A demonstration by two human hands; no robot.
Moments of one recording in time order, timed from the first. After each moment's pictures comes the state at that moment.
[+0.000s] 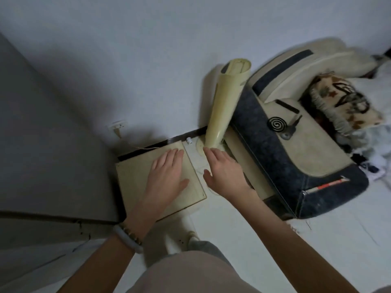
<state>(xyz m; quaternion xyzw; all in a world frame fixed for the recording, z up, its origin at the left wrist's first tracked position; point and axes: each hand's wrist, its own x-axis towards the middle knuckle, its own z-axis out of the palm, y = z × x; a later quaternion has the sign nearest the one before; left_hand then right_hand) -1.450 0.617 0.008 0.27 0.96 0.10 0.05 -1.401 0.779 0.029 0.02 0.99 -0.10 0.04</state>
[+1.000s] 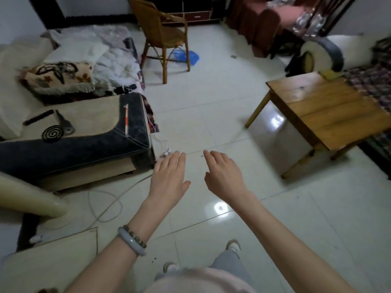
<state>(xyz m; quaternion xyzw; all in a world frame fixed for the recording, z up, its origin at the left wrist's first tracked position) -1.142 0.708 0.030 0.85 0.53 0.04 0.04 -0.982 0.683 0.035 0.68 0.73 -0.01 -0.10</state>
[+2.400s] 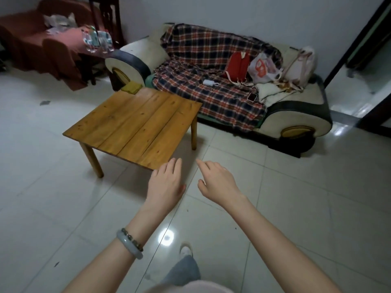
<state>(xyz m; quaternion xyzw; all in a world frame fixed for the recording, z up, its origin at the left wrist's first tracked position) -0.386 0.658 0.025 0.99 0.13 0.08 0.03 -0.300 0.518 0.046 0.90 0.42 -0.02 -0.09</state>
